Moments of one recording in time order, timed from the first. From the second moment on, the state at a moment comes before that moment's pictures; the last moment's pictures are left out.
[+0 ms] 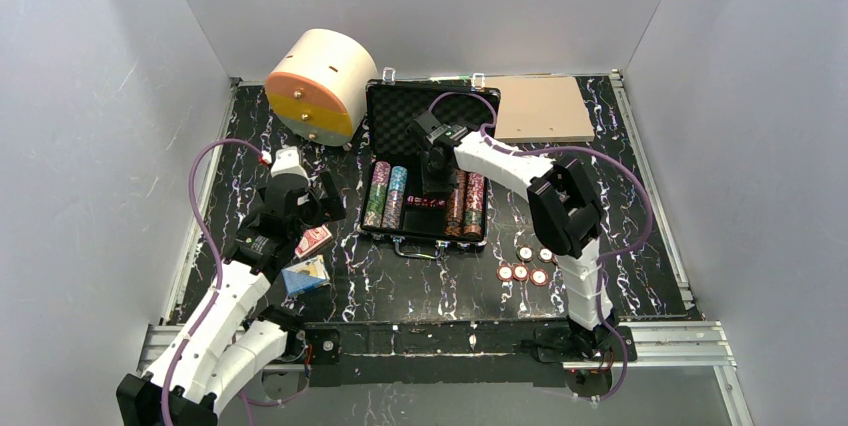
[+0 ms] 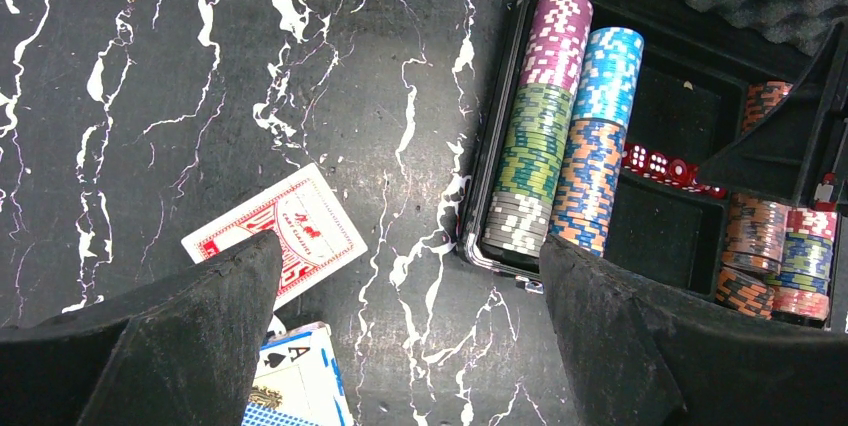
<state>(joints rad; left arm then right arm) -0.37 0.78 0.69 -0.54 -0.30 -0.45 0.77 2.09 1.71 -0.84 0.06 0.63</state>
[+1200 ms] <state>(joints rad) -0.37 0.76 0.69 -0.55 -0.30 -0.45 0.80 2.22 1.88 -0.98 0.14 0.70</state>
